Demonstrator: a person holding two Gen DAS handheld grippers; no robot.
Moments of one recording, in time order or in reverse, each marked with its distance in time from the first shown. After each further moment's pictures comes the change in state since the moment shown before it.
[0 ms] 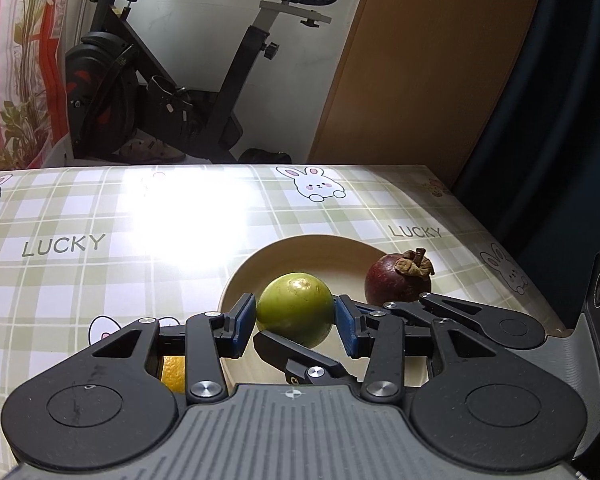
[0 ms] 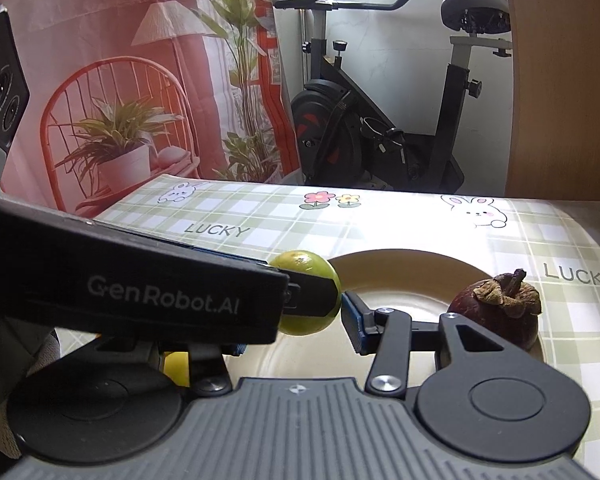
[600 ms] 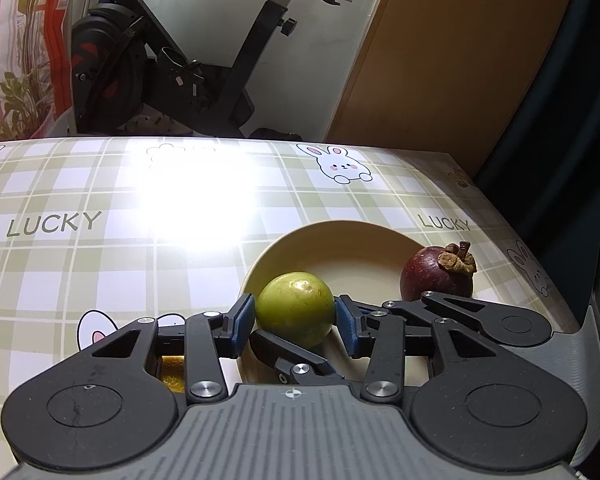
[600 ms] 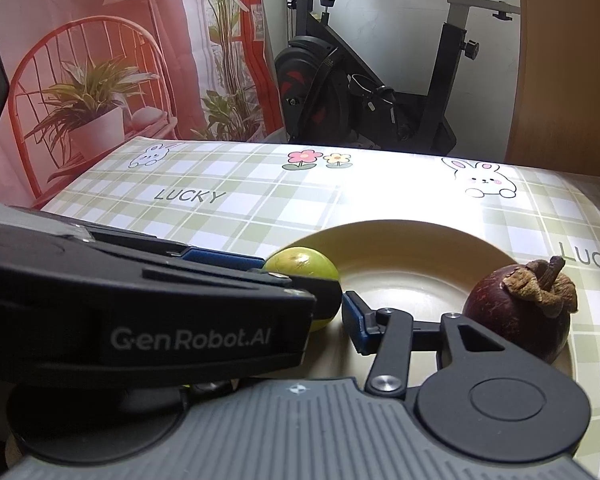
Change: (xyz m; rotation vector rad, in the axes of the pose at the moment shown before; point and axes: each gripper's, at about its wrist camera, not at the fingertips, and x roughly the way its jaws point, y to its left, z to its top) left arm 0.029 0.022 0.002 -0.048 0.049 -0.004; right arm 0.036 0.000 0.005 0.007 0.128 -0.051
